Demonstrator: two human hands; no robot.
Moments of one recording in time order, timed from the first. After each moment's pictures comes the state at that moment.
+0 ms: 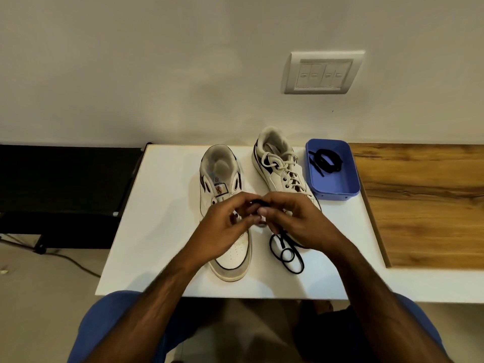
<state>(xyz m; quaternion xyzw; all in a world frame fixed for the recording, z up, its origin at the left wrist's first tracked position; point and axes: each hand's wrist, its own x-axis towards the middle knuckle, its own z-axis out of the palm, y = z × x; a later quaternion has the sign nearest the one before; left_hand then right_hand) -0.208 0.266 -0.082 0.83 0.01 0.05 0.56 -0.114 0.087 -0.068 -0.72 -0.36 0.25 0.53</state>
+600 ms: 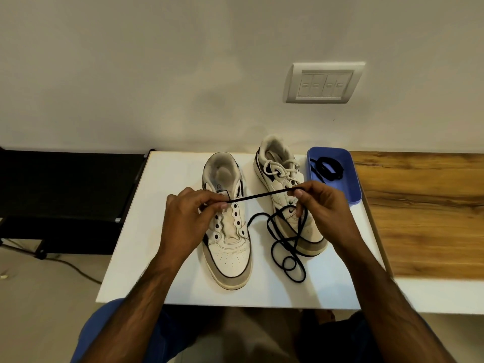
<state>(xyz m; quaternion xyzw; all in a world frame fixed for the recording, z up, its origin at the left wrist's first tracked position) -0.211 0.315 -0.086 0.90 0.11 0.22 0.36 -0.088 0.064 -0.076 -0.78 -0.17 0.13 0.59</state>
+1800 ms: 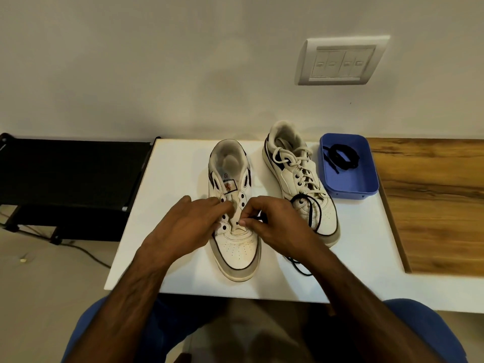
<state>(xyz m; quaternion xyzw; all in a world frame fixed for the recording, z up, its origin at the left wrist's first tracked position) -0.223 0.334 -0.100 0.99 -0.08 0.01 0.08 -0.132 0.132 -0.092 -0.82 -0.35 0.21 0.40</state>
